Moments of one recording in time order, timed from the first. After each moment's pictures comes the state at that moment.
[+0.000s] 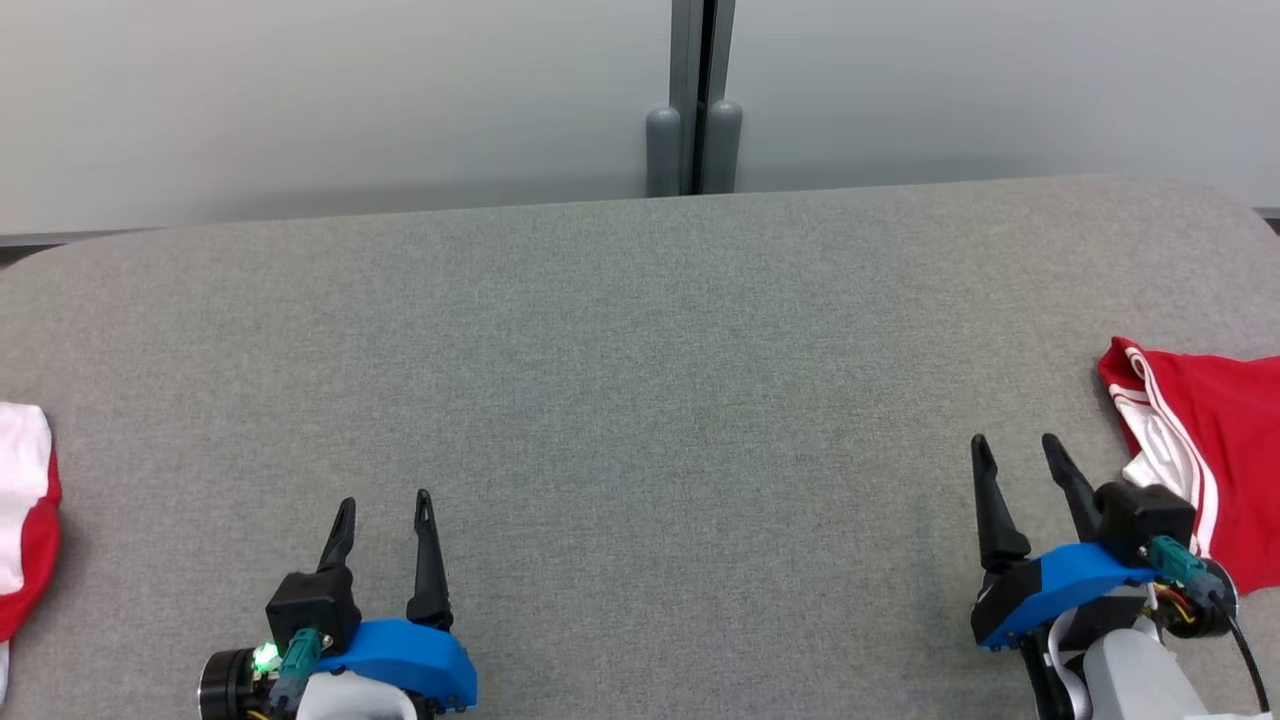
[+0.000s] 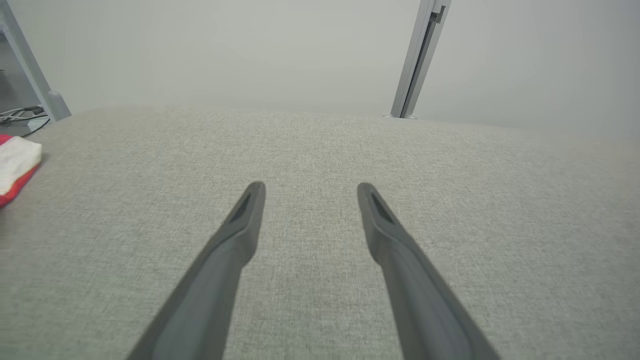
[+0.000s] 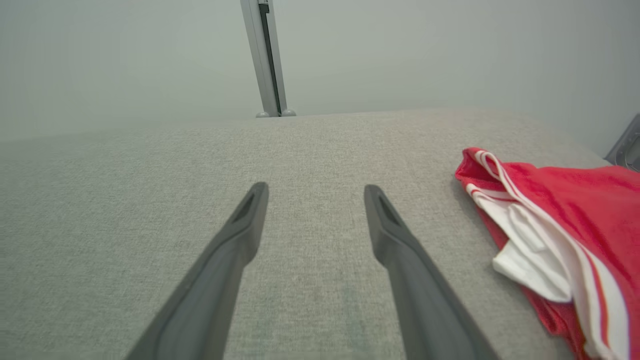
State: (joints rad) left arm -0.14 0.05 -0.16 0.46 -0.22 0.08 -0.26; right arm -0.30 -0.05 -0.10 0.57 0.07 0.13 -0.26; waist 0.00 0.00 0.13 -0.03
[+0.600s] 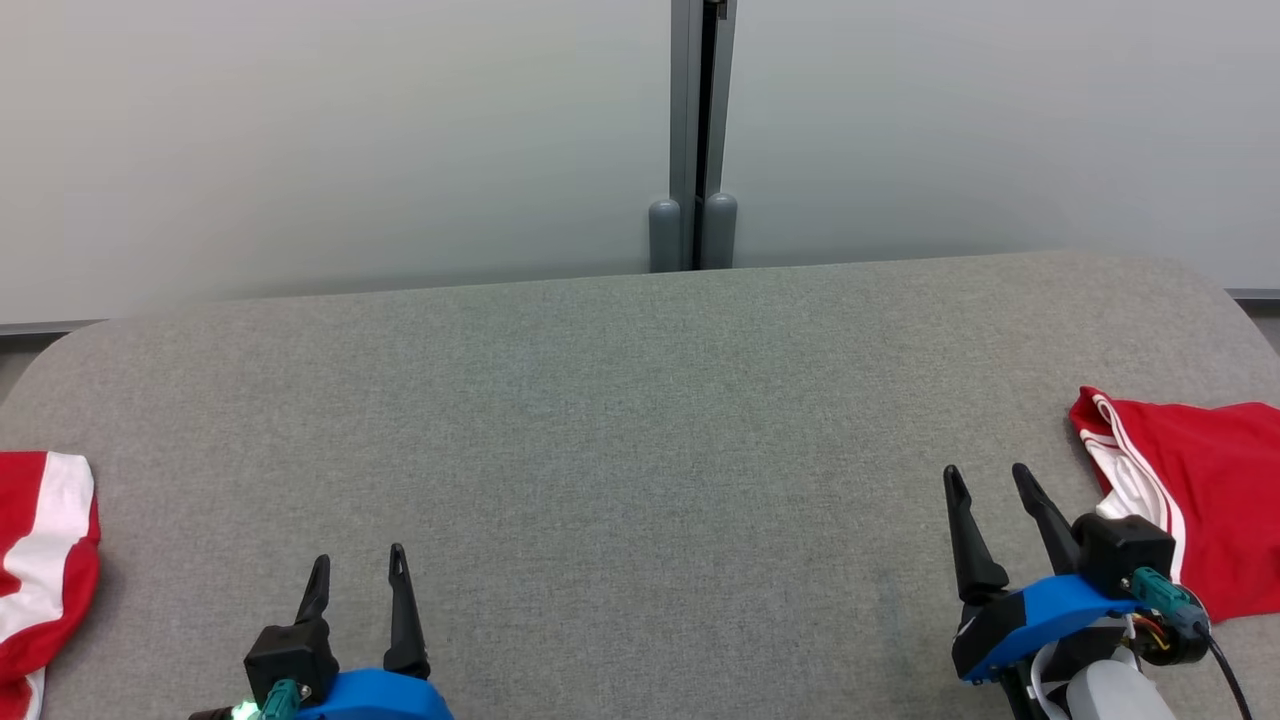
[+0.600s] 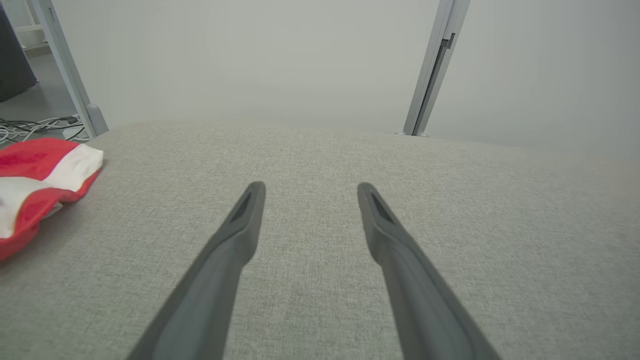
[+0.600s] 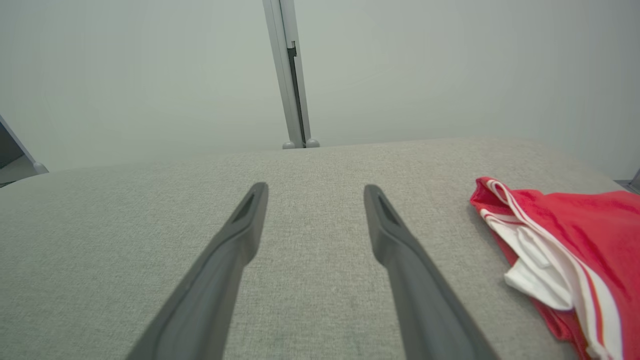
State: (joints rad) left arm -0.05 0.05 -0.11 0.45 -0.21 0.08 -0.26; right arm -0.23 -0.05 -0.02 0.53 0.14 0.13 -0.26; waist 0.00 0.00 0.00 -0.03
